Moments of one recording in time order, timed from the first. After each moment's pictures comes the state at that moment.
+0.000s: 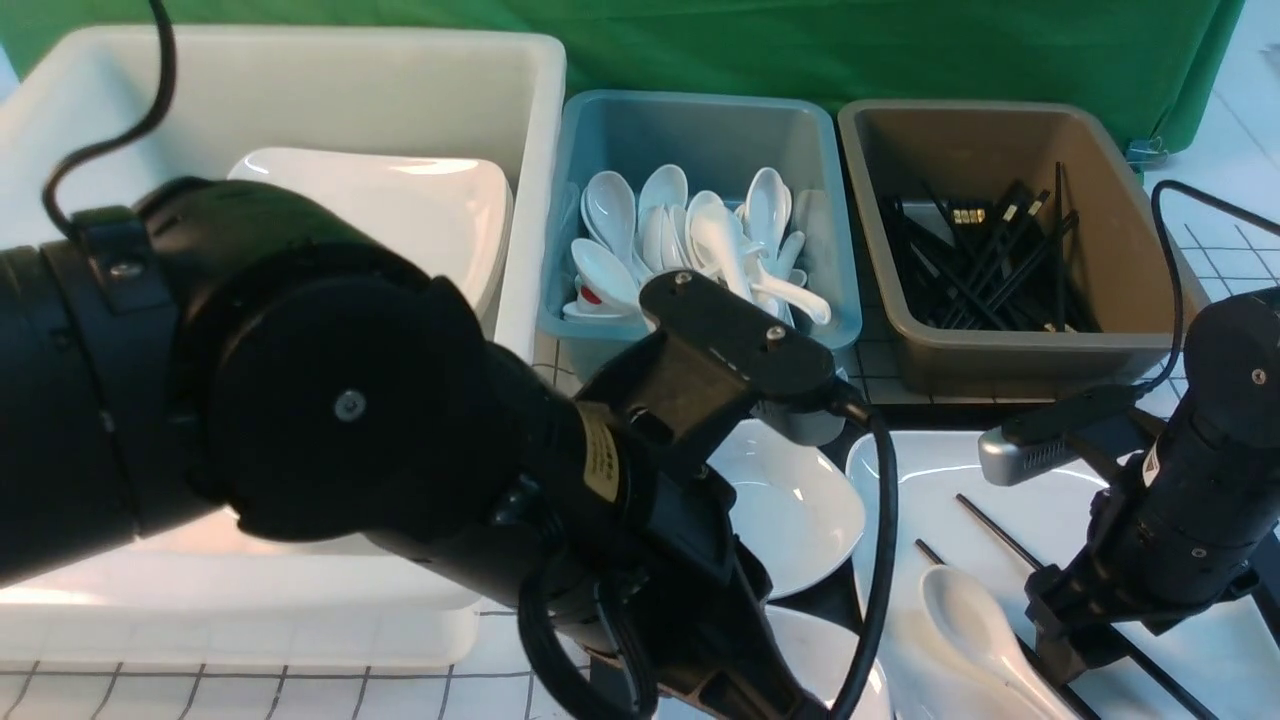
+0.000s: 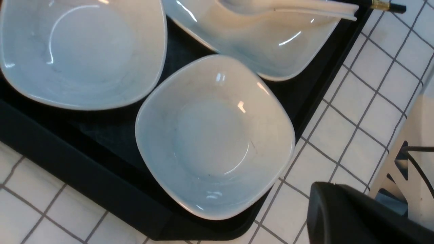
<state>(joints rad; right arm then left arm) 0.29 1.65 -0.93 -0.02 0.89 -0.16 -0.89 1.40 -1.12 -0.23 0.82 0.07</state>
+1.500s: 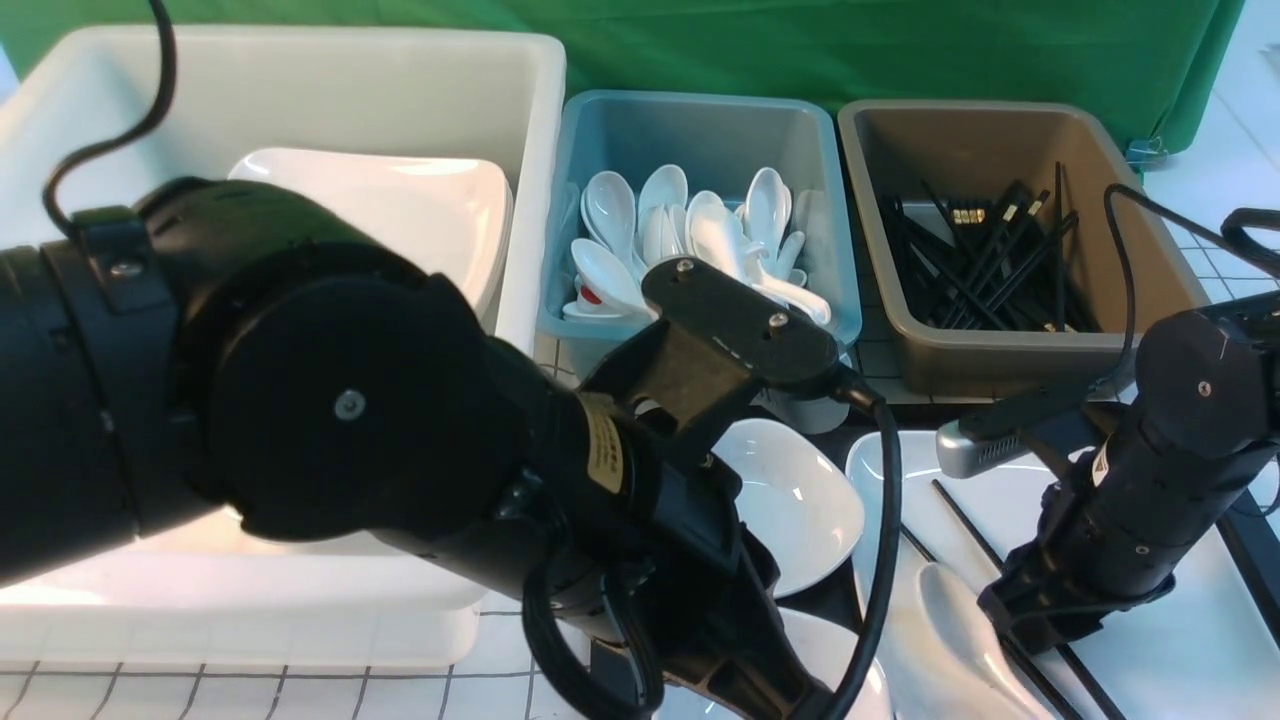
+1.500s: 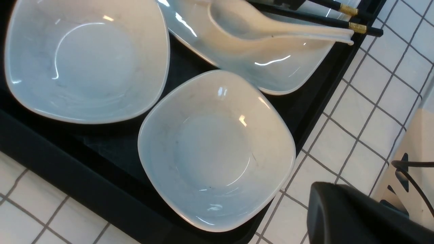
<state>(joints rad) 0.33 1.71 -0.94 0.01 0.79 -0.16 -0.89 1.40 -1.12 -0.23 0.80 0.07</state>
